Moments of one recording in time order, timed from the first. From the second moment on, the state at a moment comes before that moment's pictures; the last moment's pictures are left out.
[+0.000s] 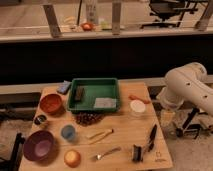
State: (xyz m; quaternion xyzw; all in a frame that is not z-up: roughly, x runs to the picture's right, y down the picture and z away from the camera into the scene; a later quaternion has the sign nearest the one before) arm 0.285 0.099 0.685 -0.27 0.02 0.02 0.96
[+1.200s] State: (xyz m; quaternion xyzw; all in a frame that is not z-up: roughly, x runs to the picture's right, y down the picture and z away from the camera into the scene) arm 0.254 0.099 0.685 -0.26 0.01 -0.05 0.96
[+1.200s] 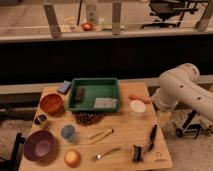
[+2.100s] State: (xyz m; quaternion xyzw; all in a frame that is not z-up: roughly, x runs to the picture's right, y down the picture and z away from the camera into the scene) arm 0.212 0.097 0.691 -0.24 -0.01 -0.17 0.96
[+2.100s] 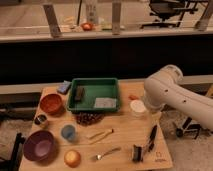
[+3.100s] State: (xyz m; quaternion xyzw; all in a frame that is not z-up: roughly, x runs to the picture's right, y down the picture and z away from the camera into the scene) arm 0.148 0.098 0.709 -0.23 -0.04 -0.28 0.93
